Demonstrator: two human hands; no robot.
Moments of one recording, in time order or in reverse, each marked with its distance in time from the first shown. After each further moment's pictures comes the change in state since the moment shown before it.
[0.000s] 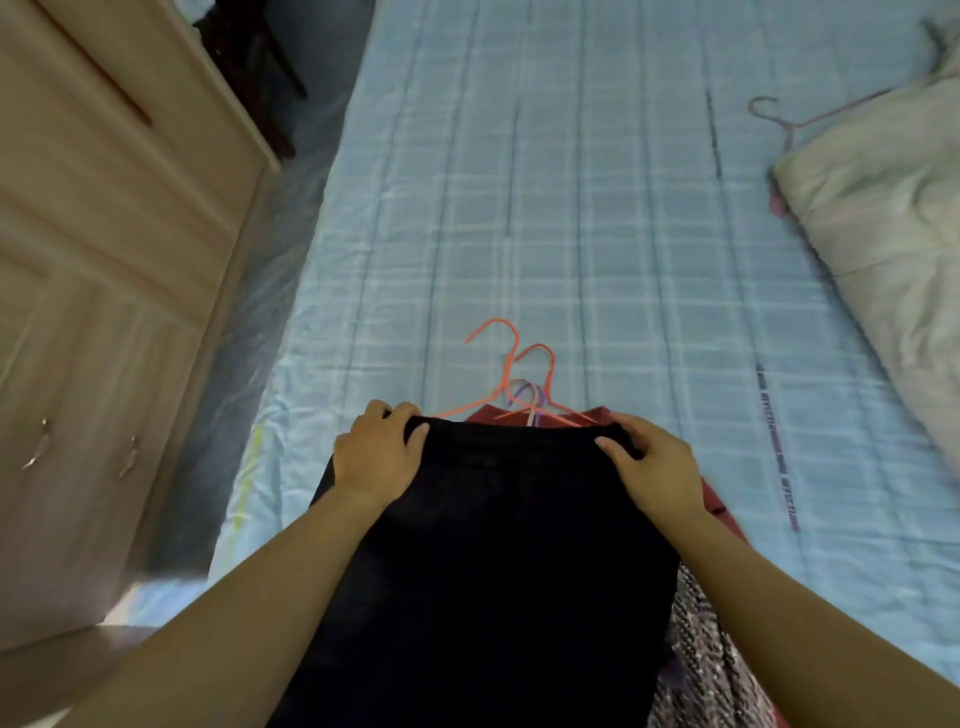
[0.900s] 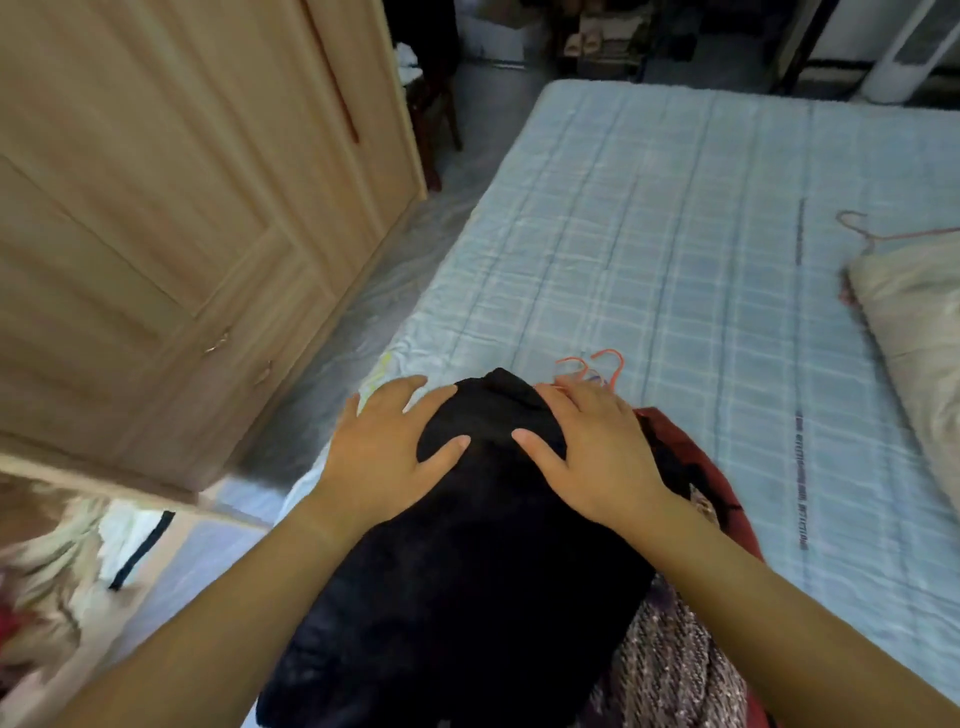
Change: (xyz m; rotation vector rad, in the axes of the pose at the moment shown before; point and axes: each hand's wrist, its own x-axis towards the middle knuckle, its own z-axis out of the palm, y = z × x) left_hand -0.261 -0.012 -0.101 0.017 0.280 0.054; right_hand -0.197 -0.153 -0.038 -0.562 -0.194 -0.754
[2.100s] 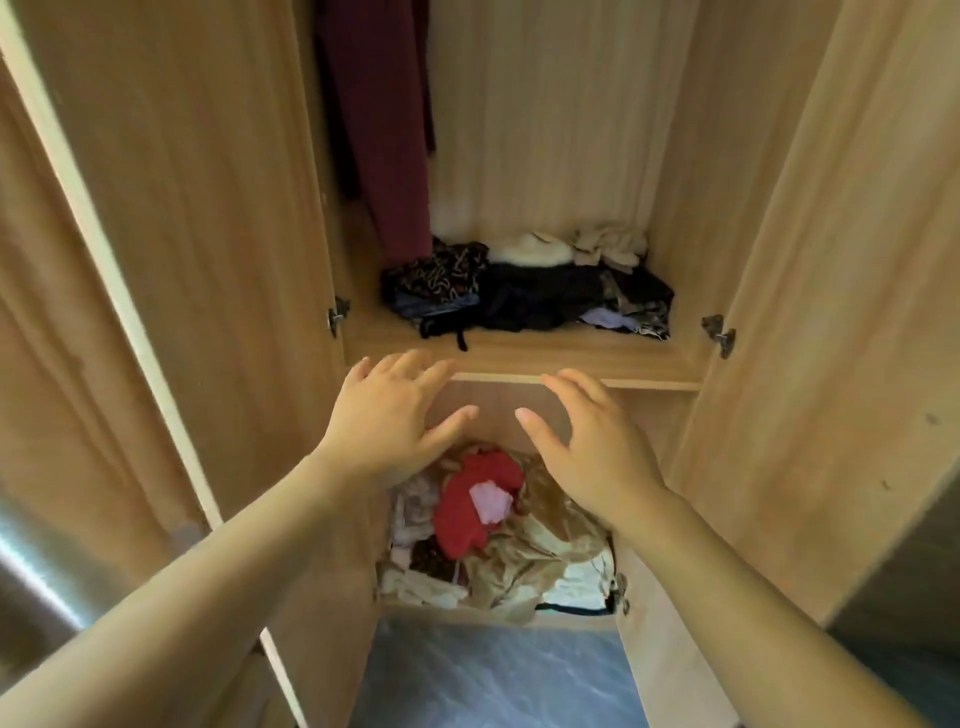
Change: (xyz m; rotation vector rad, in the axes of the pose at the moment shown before) left_hand -0.652 -0.455 -0.281 0.403 0.614 -1.010; right_hand -0.138 -0.845 0.095 0.297 0.003 -1.224
